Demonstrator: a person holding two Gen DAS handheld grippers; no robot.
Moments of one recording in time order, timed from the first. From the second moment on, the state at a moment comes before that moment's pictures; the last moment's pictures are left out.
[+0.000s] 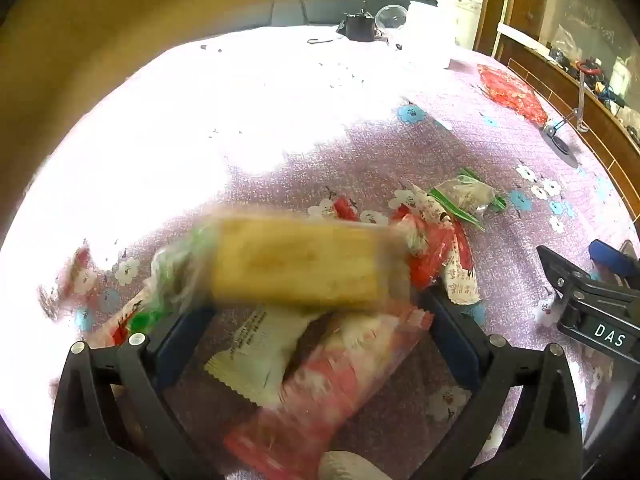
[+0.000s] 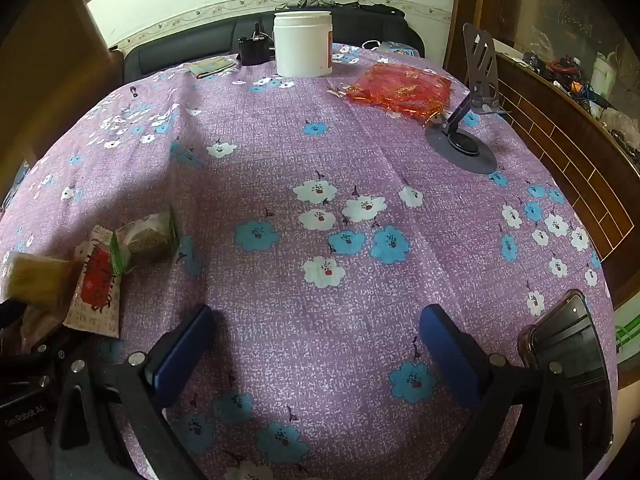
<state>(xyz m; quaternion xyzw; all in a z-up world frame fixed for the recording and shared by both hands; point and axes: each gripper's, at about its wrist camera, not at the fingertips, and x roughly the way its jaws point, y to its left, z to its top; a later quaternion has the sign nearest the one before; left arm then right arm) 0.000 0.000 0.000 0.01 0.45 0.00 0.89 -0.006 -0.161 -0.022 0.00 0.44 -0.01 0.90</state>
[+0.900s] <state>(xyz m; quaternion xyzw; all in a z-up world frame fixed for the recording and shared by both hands) 0.000 0.000 -0.001 0.00 0.45 0.00 0.89 -0.006 -0.162 -0.021 0.00 0.44 -0.01 0.90</state>
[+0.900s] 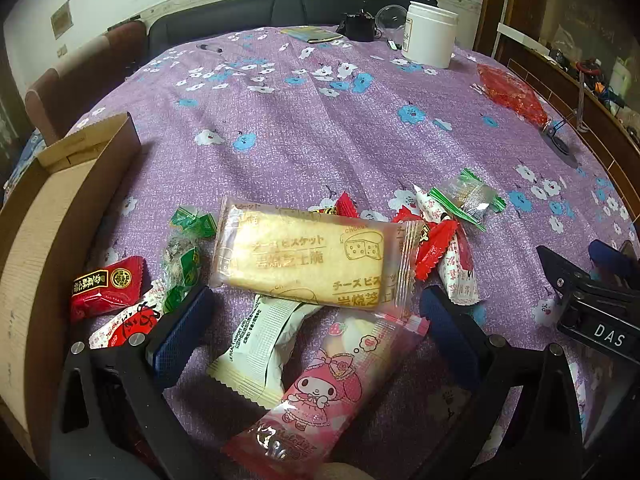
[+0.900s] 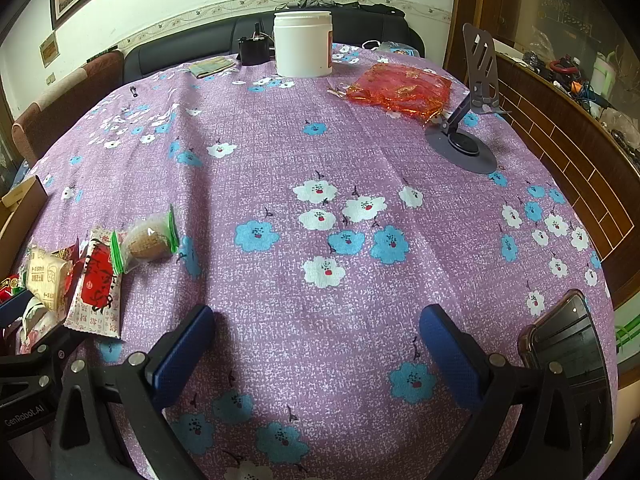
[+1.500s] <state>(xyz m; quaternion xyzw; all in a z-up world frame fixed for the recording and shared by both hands) 0.000 0.000 -0.001 0.00 0.45 0.00 0.89 -0.005 -0.162 -0.021 0.00 0.44 -0.01 0.90</state>
